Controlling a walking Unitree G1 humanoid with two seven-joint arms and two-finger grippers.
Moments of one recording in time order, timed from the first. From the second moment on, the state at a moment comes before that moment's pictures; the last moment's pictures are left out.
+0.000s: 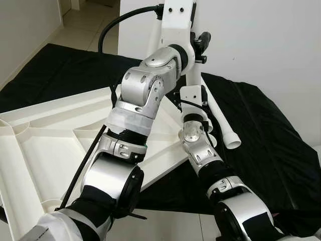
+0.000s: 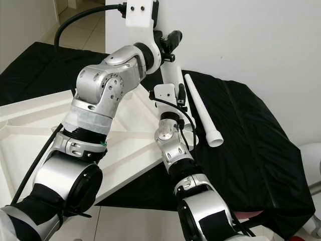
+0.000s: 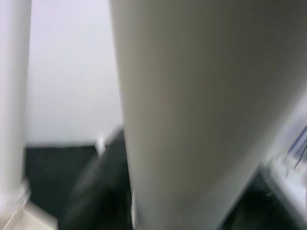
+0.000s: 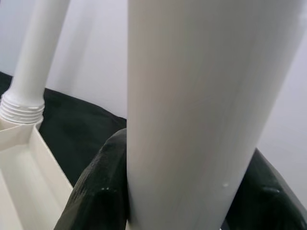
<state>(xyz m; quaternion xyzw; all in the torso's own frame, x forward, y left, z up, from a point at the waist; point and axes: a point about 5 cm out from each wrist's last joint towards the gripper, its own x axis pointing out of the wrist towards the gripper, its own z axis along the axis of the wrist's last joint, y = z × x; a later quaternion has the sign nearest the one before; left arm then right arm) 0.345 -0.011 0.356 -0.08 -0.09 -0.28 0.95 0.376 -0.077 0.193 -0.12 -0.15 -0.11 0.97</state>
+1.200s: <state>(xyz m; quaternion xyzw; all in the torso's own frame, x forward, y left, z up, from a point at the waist) 0.332 0.013 0.333 -0.13 -0.14 -0.31 0.93 0.374 -0.104 0.177 -0.05 -0.11 -0.06 0.99</state>
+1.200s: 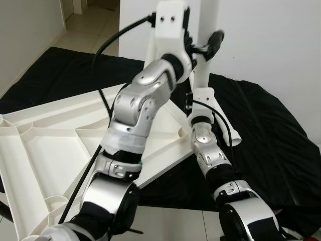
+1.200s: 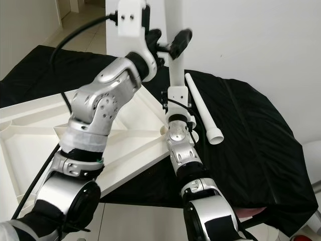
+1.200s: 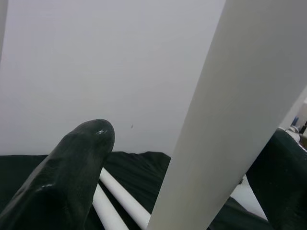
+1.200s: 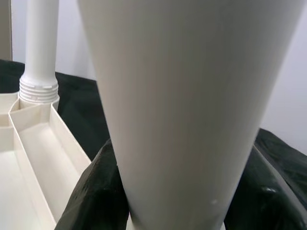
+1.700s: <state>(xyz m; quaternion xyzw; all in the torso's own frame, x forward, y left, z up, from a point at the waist) 0.326 0.015 0.305 -0.11 -0.14 -0.35 0.92 0.363 -0.120 0.160 -0.07 -0.09 -0.07 0.99</state>
